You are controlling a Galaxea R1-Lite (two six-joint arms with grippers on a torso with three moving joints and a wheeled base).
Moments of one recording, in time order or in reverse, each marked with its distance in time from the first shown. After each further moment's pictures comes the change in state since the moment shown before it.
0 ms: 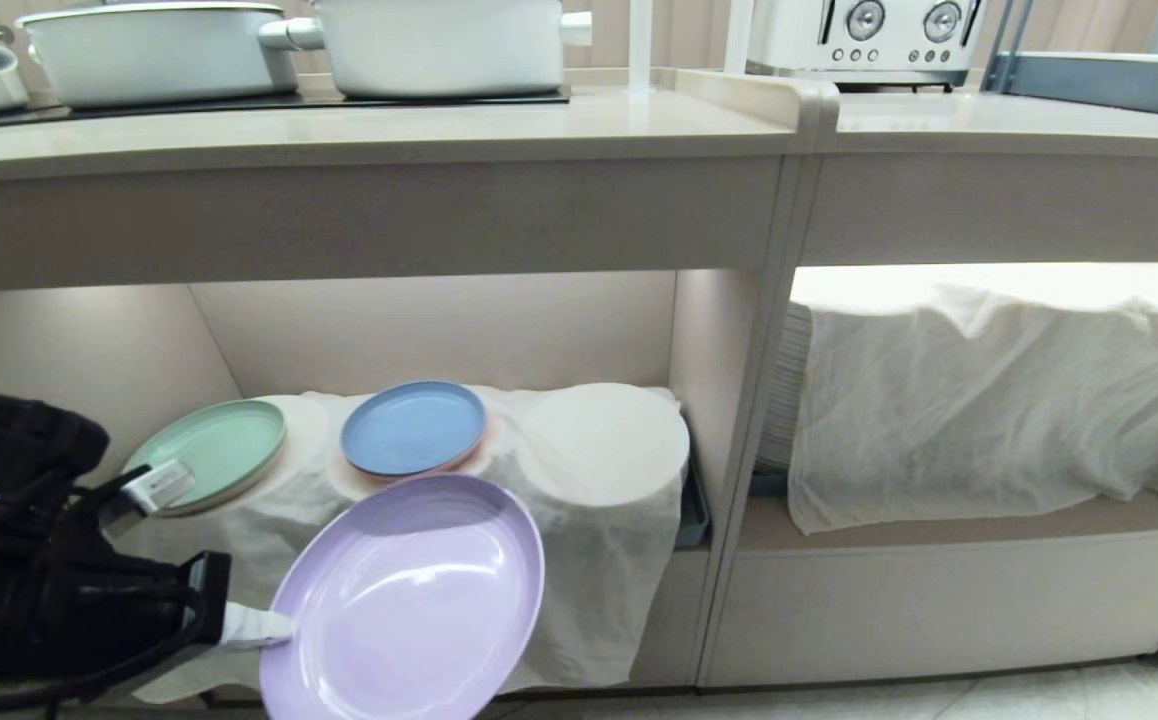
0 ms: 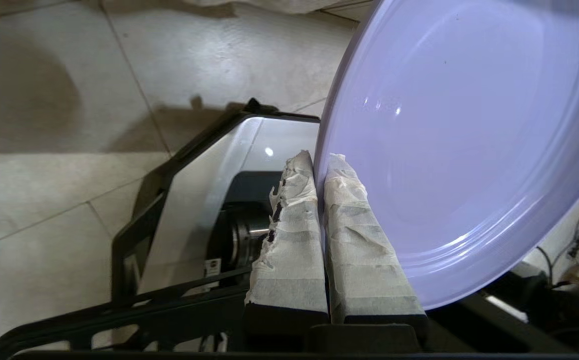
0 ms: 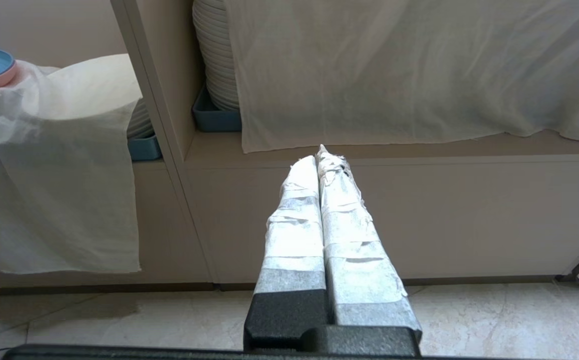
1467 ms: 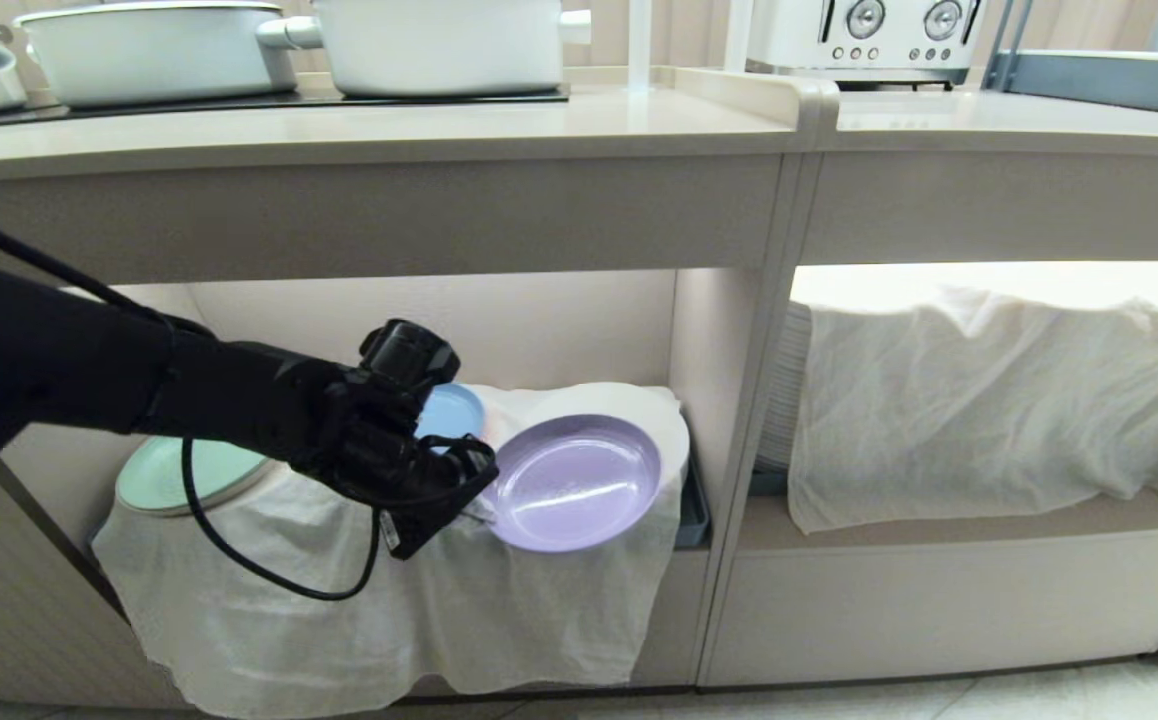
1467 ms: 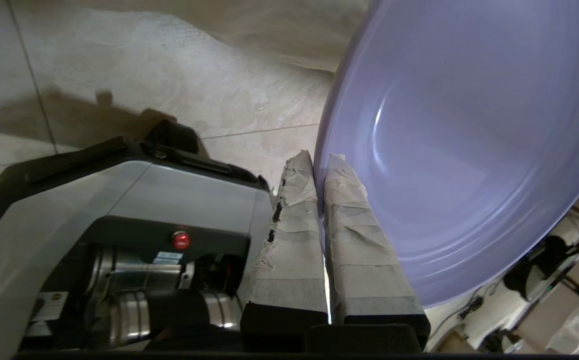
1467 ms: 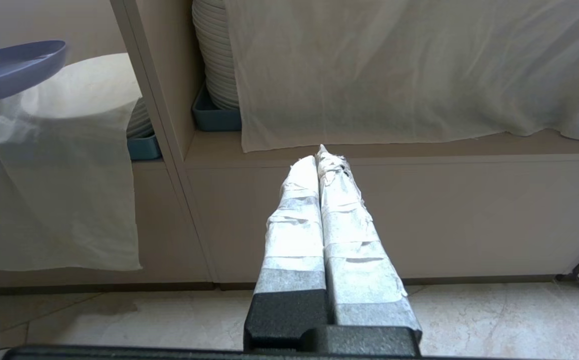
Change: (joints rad) left arm -0.368 0.593 -0.527 -0.079 0.216 -0.634; right arm 0.000 0.000 0.000 0.000 0.000 0.000
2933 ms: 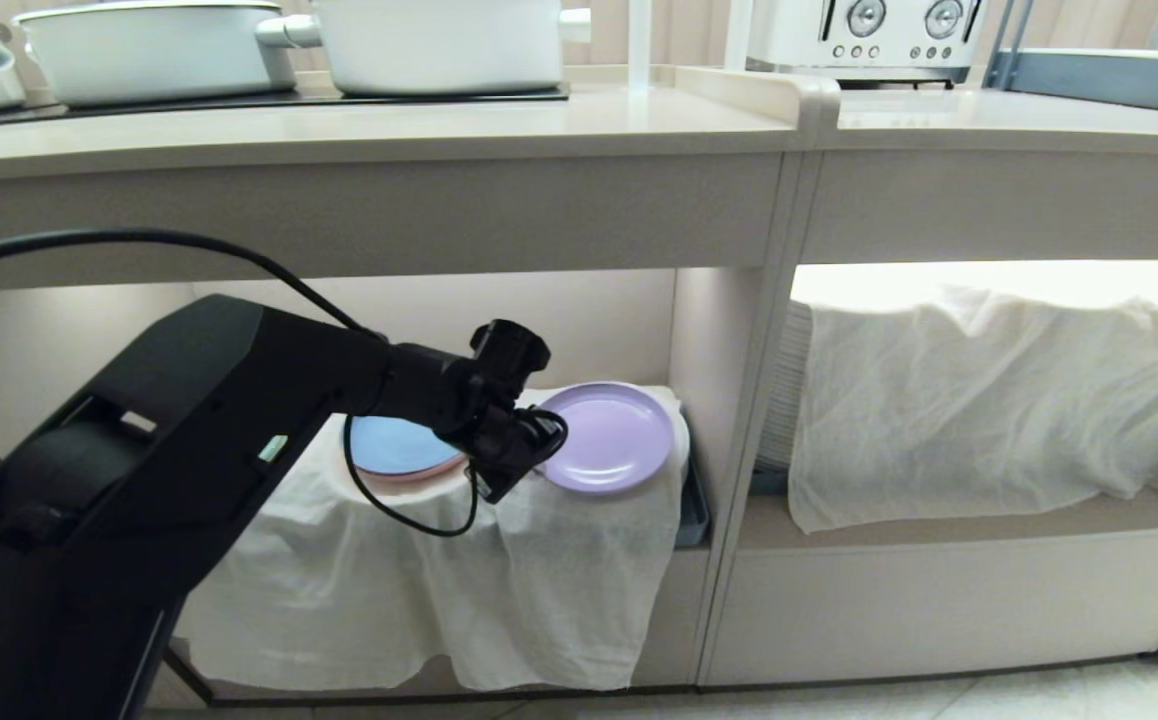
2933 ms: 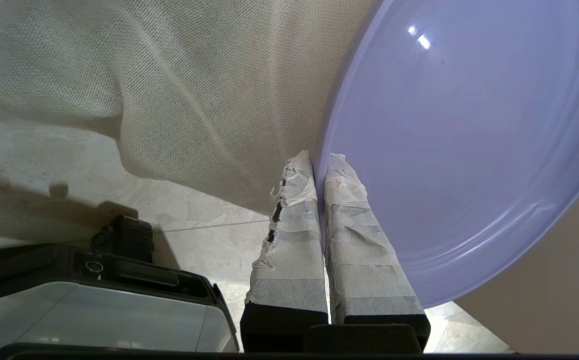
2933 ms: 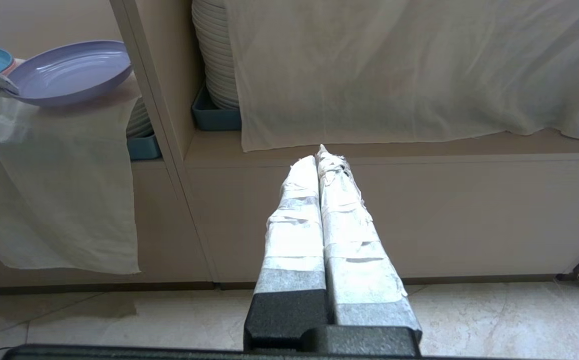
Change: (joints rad) left arm -0.053 0.372 -0.461 0.011 0.209 -0.111; right arm 0.000 0.000 0.000 0.000 0.000 0.000
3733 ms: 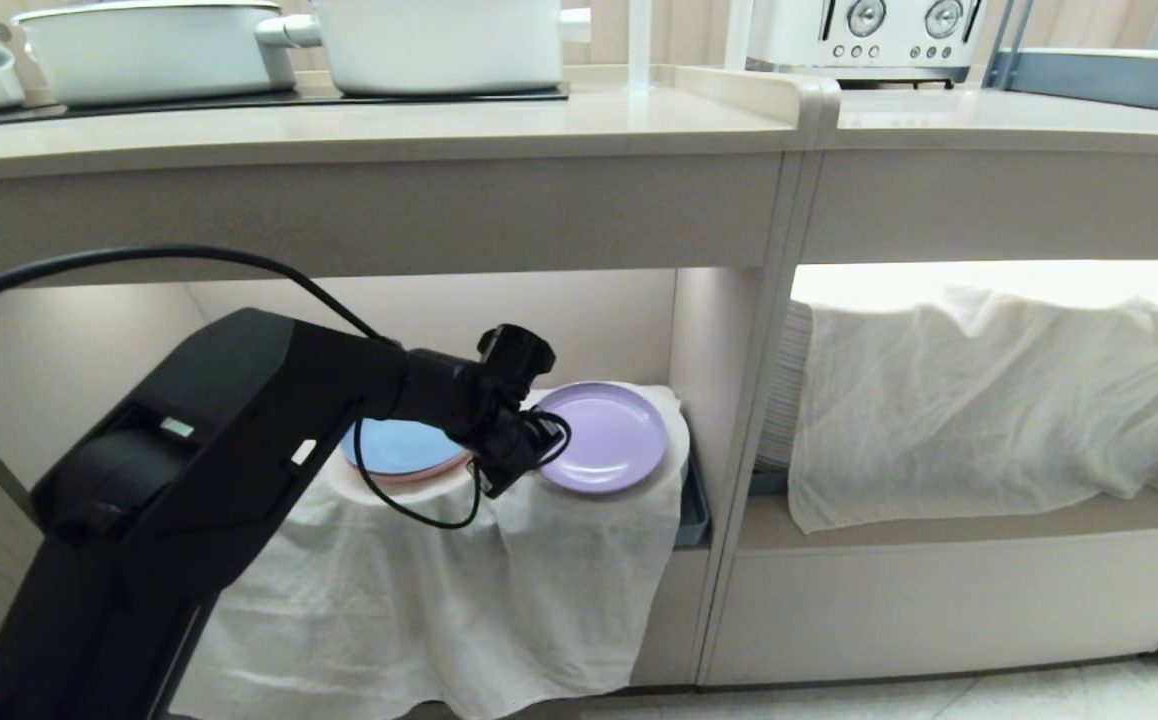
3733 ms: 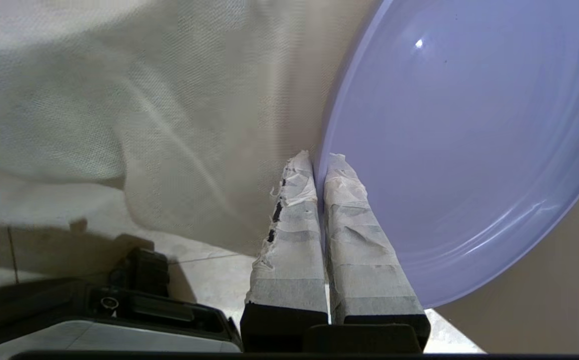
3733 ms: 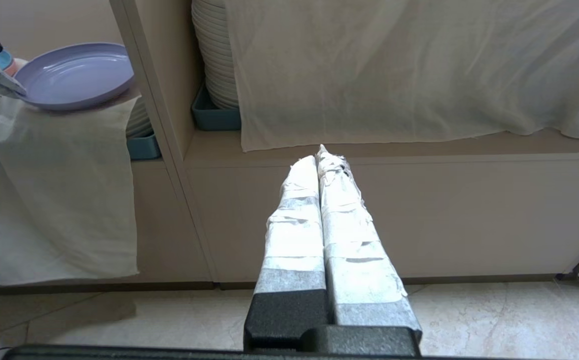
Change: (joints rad) left arm 0.004 0.062 -0.073 0.002 0.064 0.057; right arm 0.000 0.000 0.000 0.000 0.000 0.000
